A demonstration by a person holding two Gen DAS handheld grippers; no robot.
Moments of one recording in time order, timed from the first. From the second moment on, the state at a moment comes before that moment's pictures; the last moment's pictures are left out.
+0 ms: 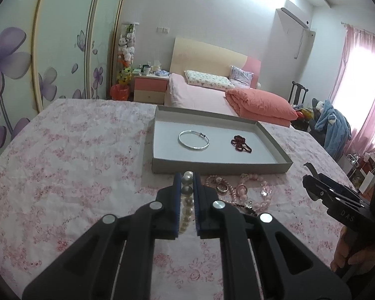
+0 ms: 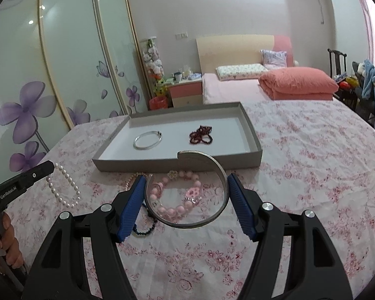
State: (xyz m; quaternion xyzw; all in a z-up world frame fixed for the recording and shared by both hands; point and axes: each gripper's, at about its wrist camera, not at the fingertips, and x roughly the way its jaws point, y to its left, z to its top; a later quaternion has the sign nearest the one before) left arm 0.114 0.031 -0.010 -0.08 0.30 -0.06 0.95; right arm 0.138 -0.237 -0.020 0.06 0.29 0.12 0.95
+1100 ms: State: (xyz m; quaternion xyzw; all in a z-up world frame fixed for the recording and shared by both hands) left arm 0.127 -0.009 0.042 -0.03 0.20 -0.05 0.98; right arm 0.138 -0.232 0.031 0.04 0.13 0.06 0.99
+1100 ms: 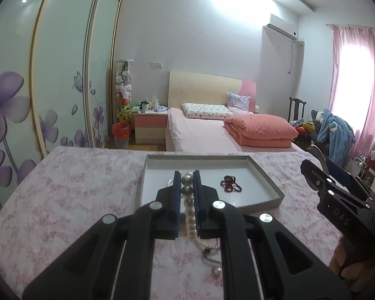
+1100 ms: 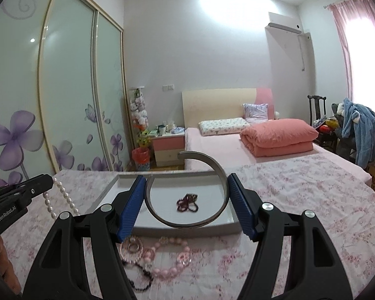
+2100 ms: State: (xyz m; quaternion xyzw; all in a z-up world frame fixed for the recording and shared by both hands) left arm 0.257 -0.008 0.024 -0.05 0.25 -0.04 0.97; right arm 0.239 -0.222 0.004 0.04 0.18 0.03 0.98
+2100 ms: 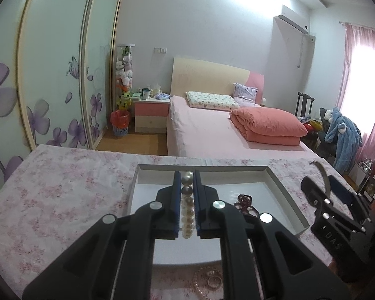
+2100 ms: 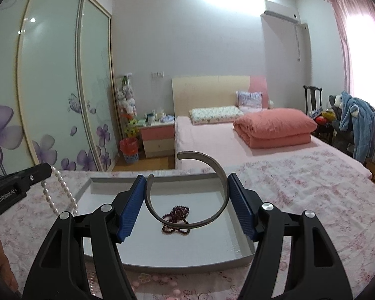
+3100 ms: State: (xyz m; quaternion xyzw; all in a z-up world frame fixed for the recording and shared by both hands) left arm 0.322 0.012 -0.028 -0.08 0.31 -0.03 0.95; right arm 0.303 -0.215 -0.044 0.04 0.33 0.04 0.94
